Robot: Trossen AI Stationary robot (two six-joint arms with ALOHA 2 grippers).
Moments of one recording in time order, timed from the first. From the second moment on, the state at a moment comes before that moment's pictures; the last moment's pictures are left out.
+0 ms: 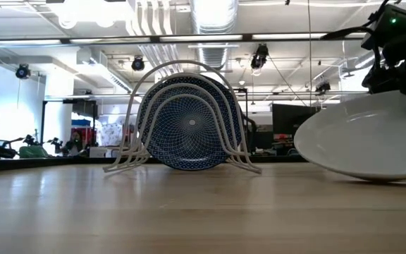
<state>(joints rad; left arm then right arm) -0.48 1.33 1.10 -0.13 -1.56 0.46 -0.16 0.55 0.33 -0.84 -0.47 0.93</state>
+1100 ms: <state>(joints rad) -0.48 1.33 1.10 -0.14 -1.56 0.44 -0.16 0.79 0.30 -0.60 -0.45 0.80</state>
